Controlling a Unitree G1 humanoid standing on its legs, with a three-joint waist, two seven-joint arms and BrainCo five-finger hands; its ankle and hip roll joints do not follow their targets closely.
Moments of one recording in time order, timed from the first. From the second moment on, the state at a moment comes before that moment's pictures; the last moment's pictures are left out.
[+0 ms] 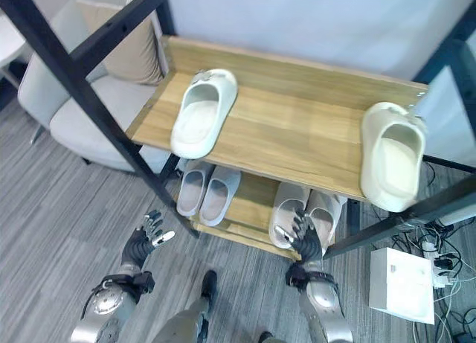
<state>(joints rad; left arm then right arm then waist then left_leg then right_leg) 0.17 0.35 -0.24 0.14 -0.45 -0.13 0.15 0.19 -0.25 0.15 0.16 0.39 -0.16 -0.19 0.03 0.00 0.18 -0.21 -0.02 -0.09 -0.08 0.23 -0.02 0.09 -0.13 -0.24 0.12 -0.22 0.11</state>
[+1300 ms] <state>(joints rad) -0.19 0.51 -0.16 -0.15 -0.09 -0.21 0.24 0.31 -0.26 0.11 0.26 0.38 -0.13 -0.07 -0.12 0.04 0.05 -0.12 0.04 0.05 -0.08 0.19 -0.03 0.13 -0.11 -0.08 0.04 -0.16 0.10</state>
